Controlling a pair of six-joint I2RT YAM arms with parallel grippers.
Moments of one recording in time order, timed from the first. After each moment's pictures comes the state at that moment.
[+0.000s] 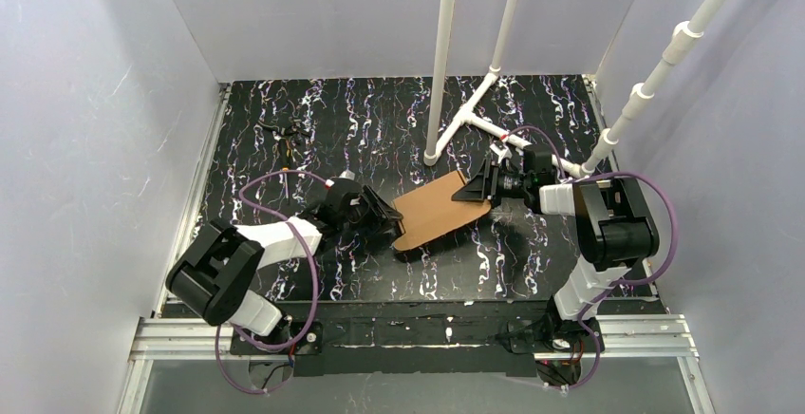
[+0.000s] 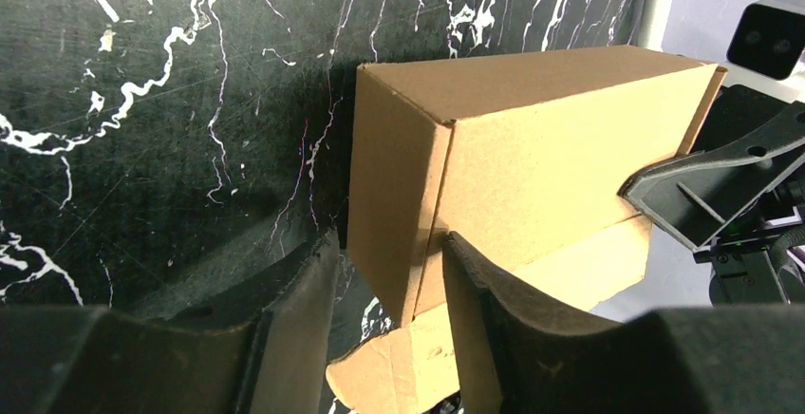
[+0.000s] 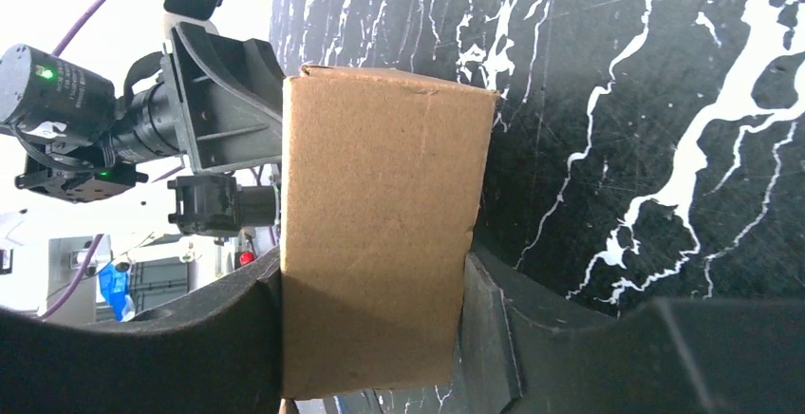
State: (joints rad) left arm -0.62 1.48 0.56 0.24 0.14 -1.22; right arm 0.15 1.74 0.72 0.34 -1.06 0.58
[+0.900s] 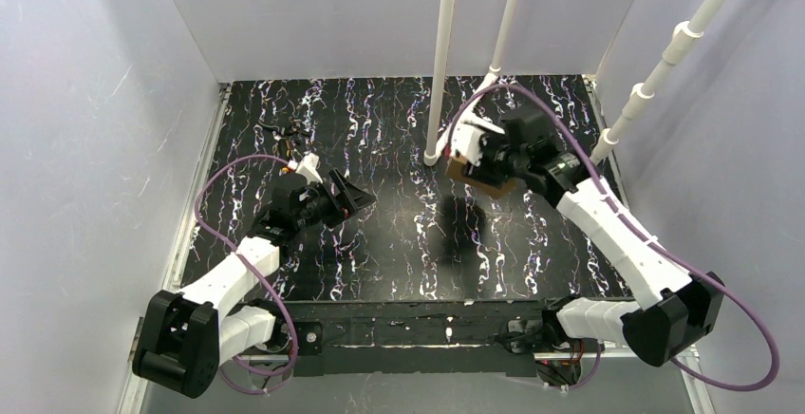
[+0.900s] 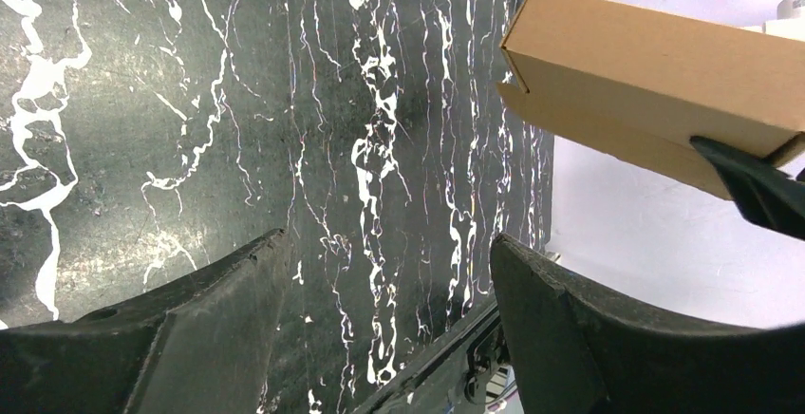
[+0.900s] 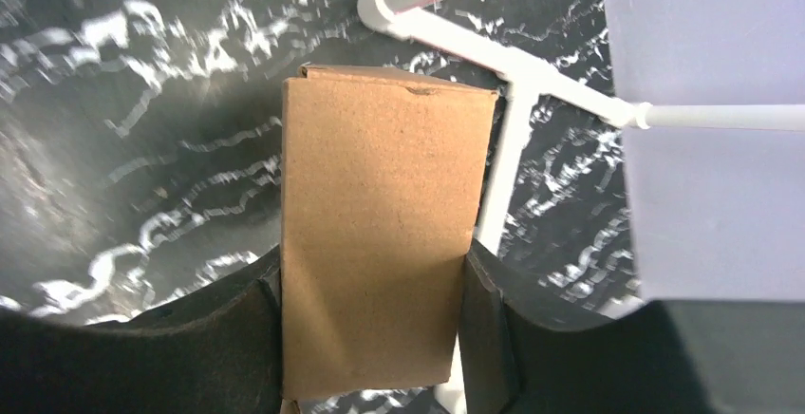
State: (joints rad) left arm -0.33 1.08 0.47 0.14 0.39 -0.91; right arm 0.48 1.23 1.24 -0.69 -0.23 -0.80
